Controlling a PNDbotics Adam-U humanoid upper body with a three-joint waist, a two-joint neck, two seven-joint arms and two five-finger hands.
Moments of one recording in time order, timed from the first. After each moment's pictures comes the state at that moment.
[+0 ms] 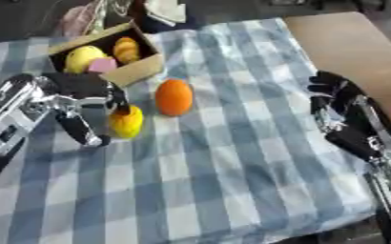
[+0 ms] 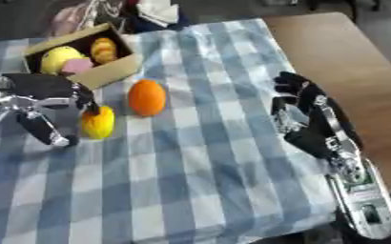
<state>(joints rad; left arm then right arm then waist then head) -0.73 0.60 -0.49 -1.40 -0.84 -0.29 -0.58 -0.19 -0.22 0.01 -1.71 0.12 -0.21 0.16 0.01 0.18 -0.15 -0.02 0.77</state>
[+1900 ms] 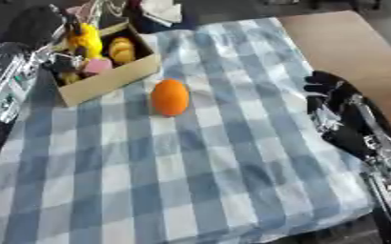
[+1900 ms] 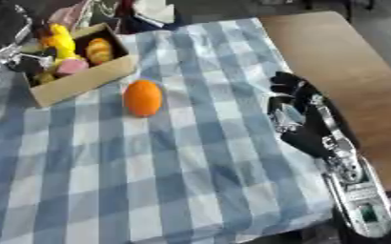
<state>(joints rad) -0.88 0.48 -0.20 -1.00 -1.08 0.06 0.00 -0.20 -0.22 0.02 -1.71 0.12 -0.20 0.17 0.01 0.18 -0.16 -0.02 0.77</state>
